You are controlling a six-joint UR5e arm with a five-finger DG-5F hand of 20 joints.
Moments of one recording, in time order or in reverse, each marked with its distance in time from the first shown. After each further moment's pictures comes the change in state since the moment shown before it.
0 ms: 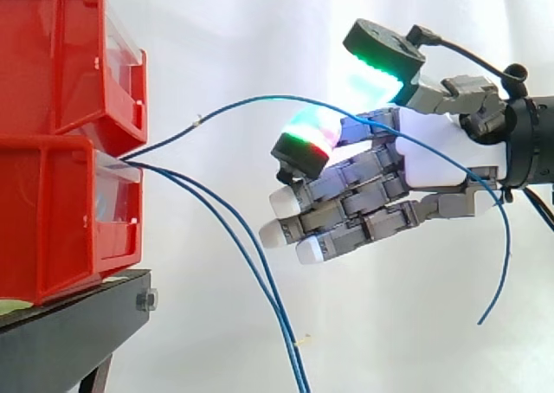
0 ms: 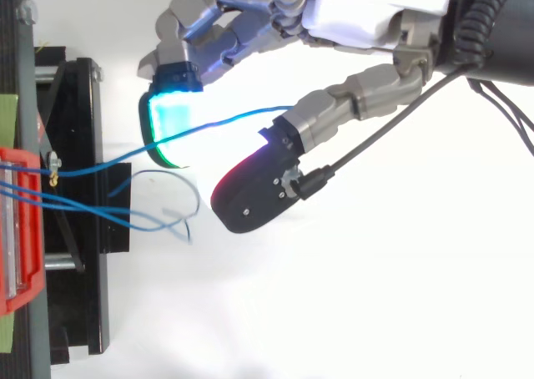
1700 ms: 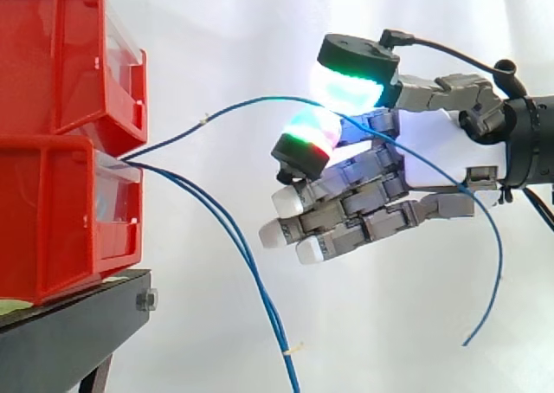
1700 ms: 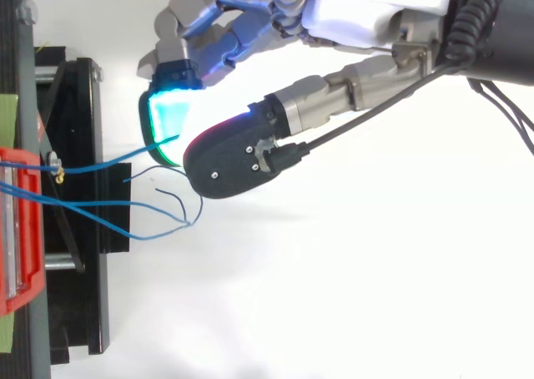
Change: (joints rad) arm 0.000 0.000 0.001 0.000 0.000 0.001
